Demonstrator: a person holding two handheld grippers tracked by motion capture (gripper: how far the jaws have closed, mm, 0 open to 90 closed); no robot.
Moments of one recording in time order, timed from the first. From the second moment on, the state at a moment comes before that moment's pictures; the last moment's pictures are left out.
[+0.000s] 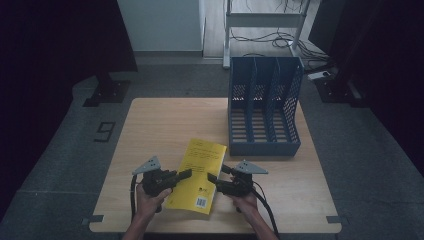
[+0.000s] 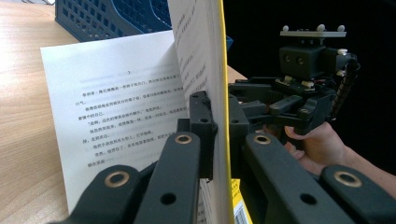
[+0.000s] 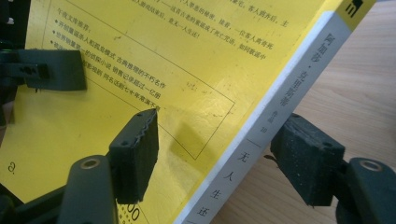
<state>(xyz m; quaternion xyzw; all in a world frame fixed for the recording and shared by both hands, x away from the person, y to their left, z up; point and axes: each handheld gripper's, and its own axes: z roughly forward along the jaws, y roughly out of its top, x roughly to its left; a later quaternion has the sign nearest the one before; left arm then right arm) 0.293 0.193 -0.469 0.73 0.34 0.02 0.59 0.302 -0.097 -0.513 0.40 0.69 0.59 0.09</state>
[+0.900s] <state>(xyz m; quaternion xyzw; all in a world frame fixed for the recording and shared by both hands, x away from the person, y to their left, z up) 0.296 0.185 -0.479 0.75 0.34 0.01 0.56 0.294 -0.104 -0.504 0.38 0.68 0.61 0.12</state>
